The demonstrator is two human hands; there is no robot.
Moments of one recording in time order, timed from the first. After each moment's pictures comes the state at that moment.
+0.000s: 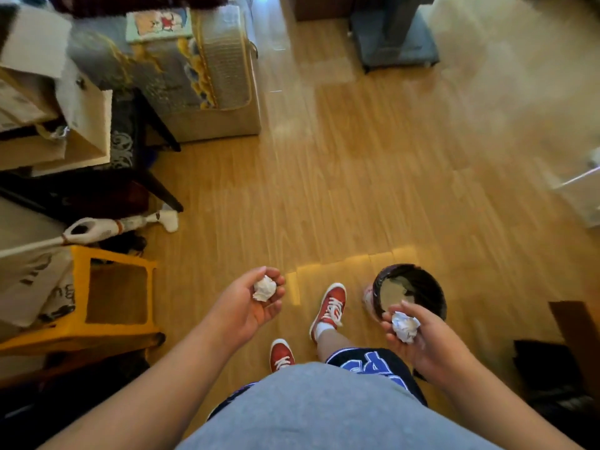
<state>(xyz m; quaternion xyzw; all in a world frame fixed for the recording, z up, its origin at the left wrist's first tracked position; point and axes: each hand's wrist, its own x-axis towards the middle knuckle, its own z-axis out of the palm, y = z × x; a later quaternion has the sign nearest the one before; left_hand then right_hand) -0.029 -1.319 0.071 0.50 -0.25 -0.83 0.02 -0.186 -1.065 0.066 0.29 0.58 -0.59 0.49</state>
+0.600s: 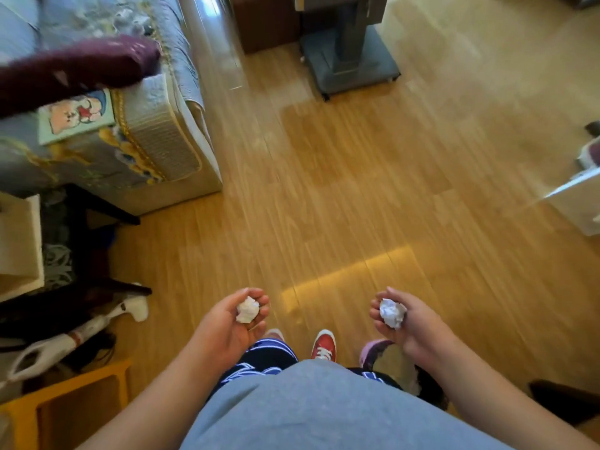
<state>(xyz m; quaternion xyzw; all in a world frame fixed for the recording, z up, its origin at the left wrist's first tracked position) -0.320 -1.445 0.074 0.51 -0.27 -0.82 -0.02 -0.485 -1.195 0.055 0.30 0.54 -0.64 0.46</state>
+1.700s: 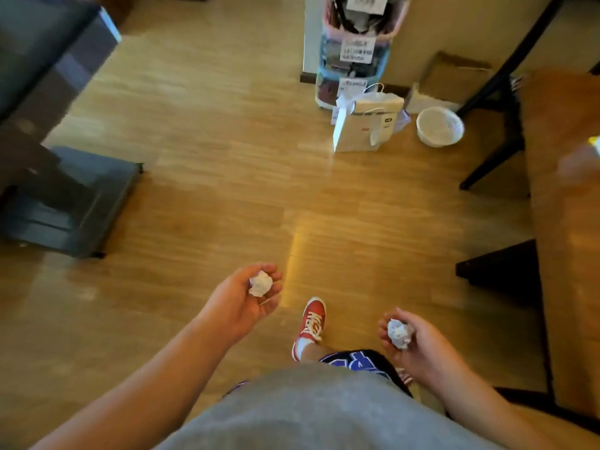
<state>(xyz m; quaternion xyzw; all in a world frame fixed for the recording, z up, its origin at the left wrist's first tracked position) -0.945 -1.310 0.071 0.27 -0.46 -0.70 -0.47 -0.755 -1.083 0.047 0.59 0.29 -0.75 0.07</state>
